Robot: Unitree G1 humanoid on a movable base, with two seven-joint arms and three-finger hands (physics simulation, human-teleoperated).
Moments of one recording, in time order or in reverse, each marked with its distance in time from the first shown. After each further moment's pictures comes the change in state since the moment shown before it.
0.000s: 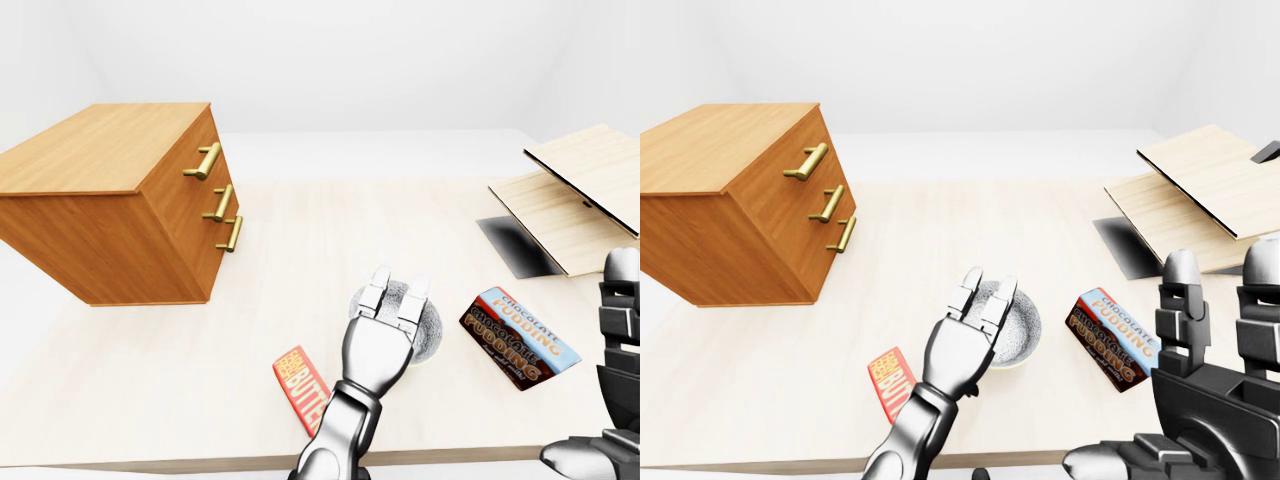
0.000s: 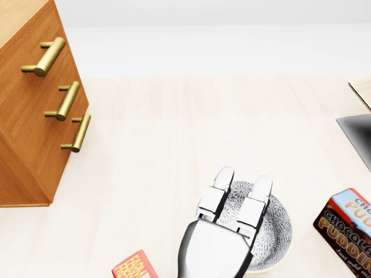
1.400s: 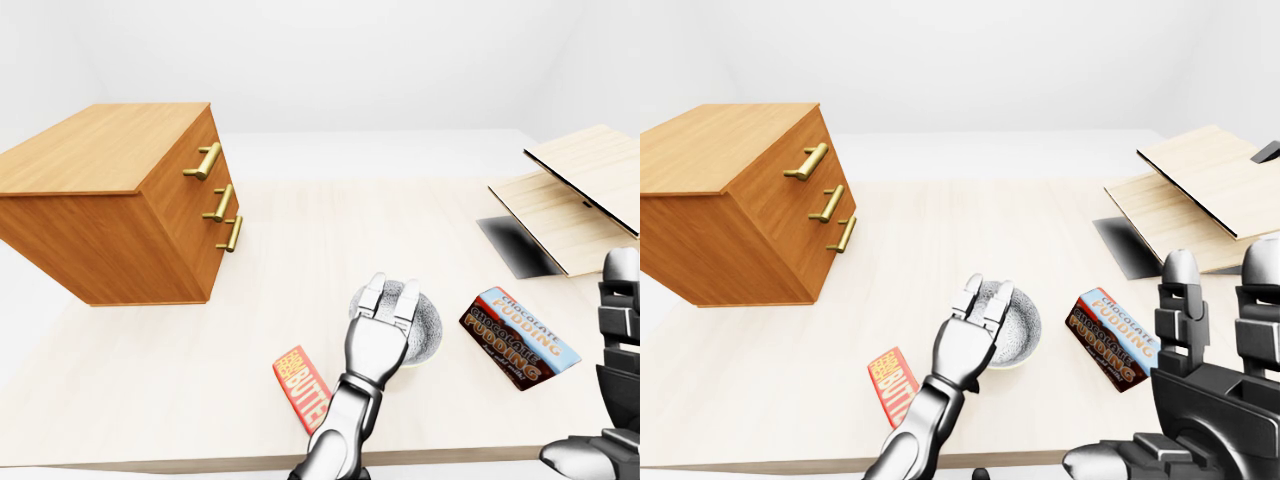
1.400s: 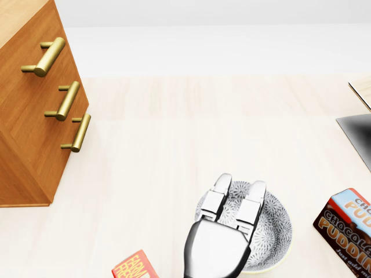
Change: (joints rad) left arm -0.081 -0.068 0.079 0.245 -0.004 0.000 0.067; right arm -0.005 0.005 -0.004 0.000 -0.001 0.007 0.004
